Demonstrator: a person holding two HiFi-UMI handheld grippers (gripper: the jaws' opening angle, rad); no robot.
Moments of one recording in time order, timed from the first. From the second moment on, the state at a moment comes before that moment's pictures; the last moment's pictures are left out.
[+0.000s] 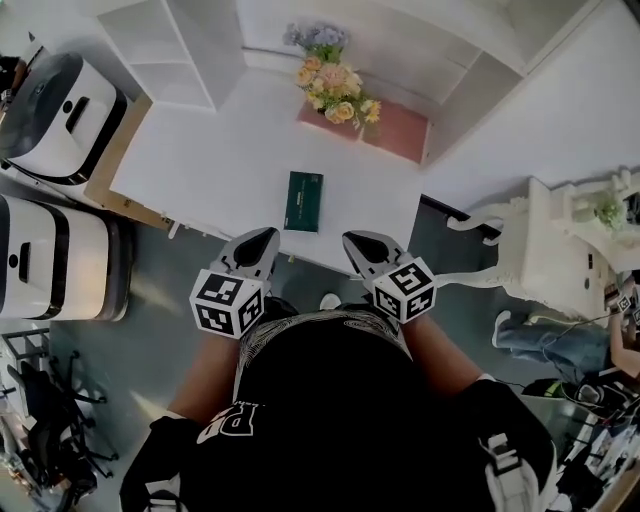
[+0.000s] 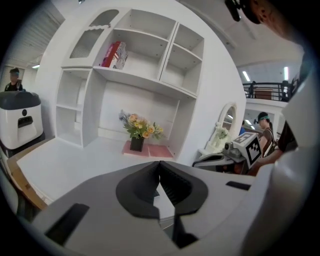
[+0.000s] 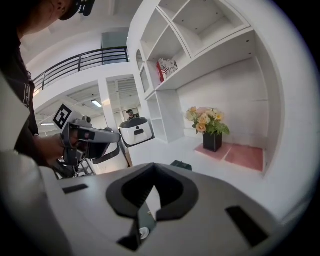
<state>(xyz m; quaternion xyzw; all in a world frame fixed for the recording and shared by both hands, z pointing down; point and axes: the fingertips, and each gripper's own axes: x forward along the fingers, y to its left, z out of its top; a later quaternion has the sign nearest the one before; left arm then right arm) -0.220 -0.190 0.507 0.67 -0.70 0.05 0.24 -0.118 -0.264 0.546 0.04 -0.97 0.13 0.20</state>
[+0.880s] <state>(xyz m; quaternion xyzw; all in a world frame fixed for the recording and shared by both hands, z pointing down) -0.322 -0.155 0.560 0.77 -0.56 0.15 0.26 -0.173 -0.236 0.650 0.30 -0.90 0.18 0.27</state>
